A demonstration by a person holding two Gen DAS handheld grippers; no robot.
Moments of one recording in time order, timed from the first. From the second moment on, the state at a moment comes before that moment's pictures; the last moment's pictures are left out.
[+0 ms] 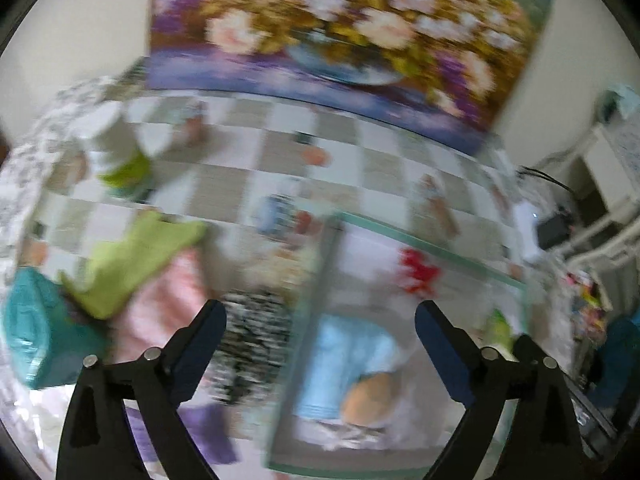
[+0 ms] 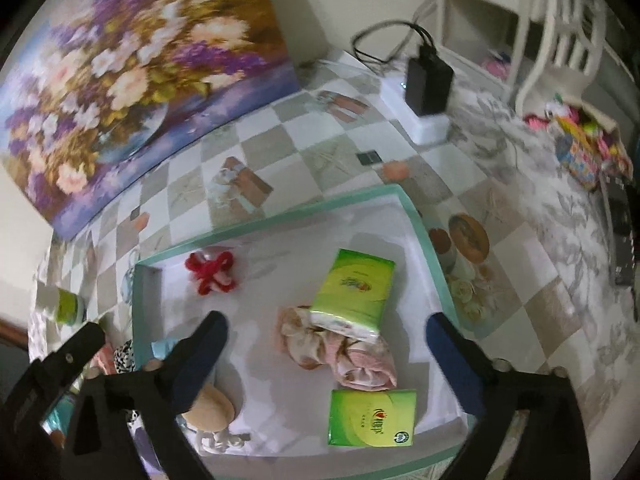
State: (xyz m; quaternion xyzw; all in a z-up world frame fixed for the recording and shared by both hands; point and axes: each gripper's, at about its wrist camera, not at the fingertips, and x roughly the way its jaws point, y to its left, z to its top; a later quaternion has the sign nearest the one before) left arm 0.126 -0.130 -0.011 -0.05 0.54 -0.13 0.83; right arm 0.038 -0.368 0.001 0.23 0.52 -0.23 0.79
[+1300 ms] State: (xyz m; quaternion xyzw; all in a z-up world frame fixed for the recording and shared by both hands) left arm 0.173 0.048 -0.009 -0.11 0.56 -0.01 0.82; right arm 0.104 -0.164 -0.023 0.13 0.58 0.05 0.80
